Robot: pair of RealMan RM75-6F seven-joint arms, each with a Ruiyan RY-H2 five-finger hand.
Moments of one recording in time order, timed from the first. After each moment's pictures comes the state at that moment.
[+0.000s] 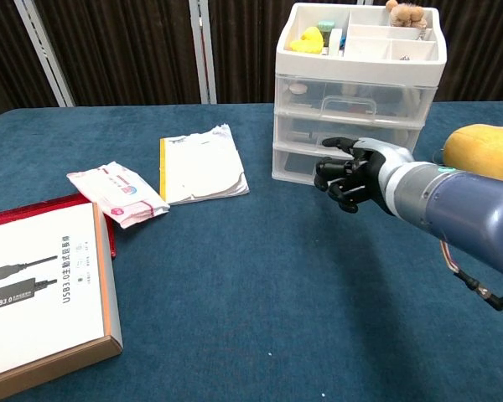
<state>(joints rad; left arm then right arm) -0.05 -1.06 0.02 -1.64 1.59 1.52 -0.11 0.60 -1.86 0.57 -1.60 -0.58 0.99 -0.07</state>
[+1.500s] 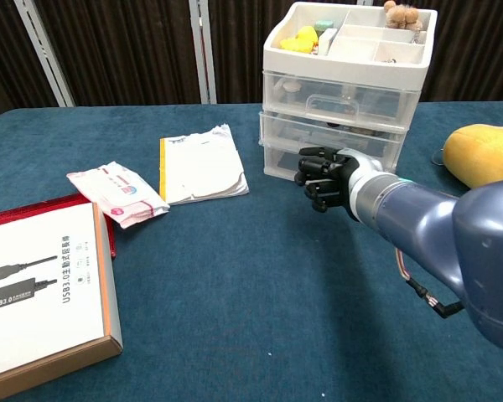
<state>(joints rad) -0.06 -1.04 0.03 -1.67 1.59 1.49 -0.14 0.69 -2.00 0.61 -1.39 -0.58 0.96 0.19</state>
